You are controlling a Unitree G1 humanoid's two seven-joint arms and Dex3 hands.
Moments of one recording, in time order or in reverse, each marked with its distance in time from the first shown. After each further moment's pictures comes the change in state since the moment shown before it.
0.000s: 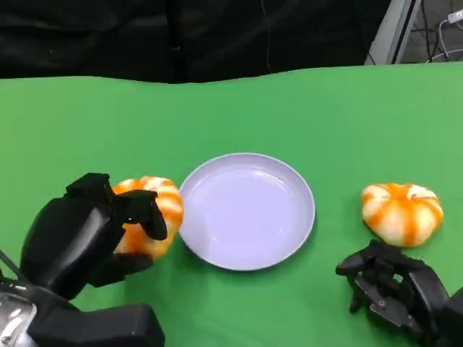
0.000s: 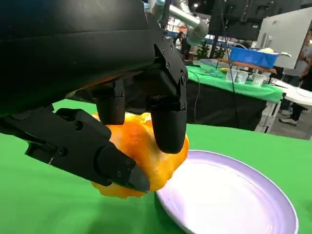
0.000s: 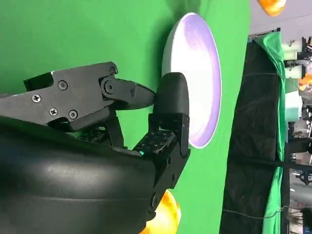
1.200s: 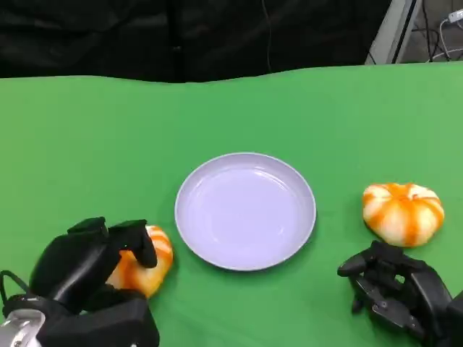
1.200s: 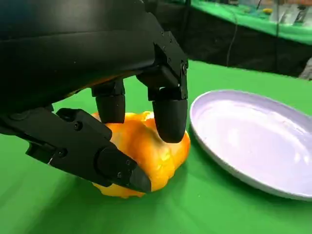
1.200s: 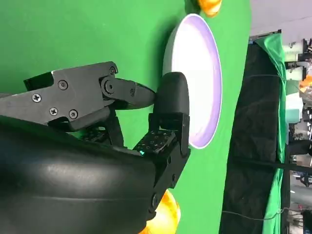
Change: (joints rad) left arm -0.036 -0.007 -0.073 0.266 -0.063 0.007 -0.003; right arm 0.011 -0.006 -0.004 -0.020 0.003 0.007 0.016
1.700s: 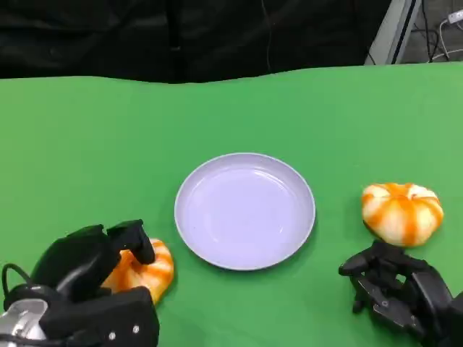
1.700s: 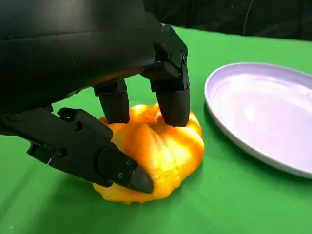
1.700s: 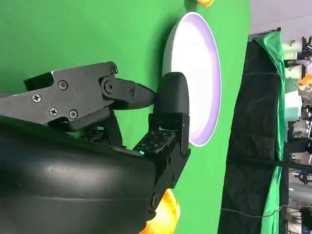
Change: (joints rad) left arm -0.042 -0.002 -0.014 0.055 -0.010 0.070 -0.117; right arm 0.001 0.000 -0.002 -0.003 -0.003 0.000 -0.009
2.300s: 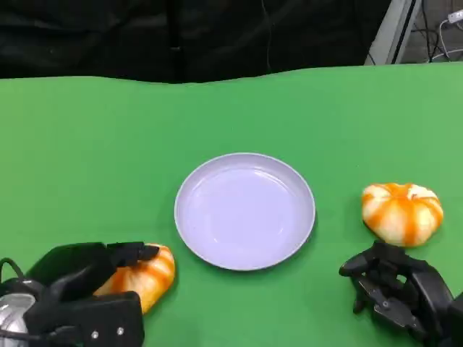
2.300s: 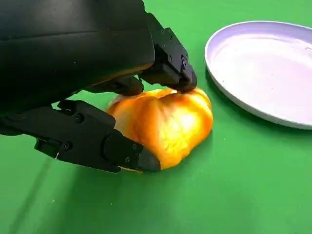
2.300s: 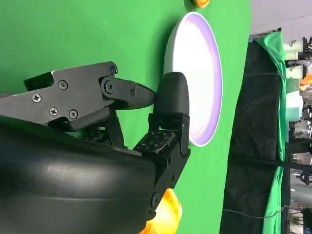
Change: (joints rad) left arm 0.012 0.071 0.017 -0.081 -0.025 0.027 -0.259; right arm -0.006 -0.001 -0.008 0.016 0.003 -0.004 0.013
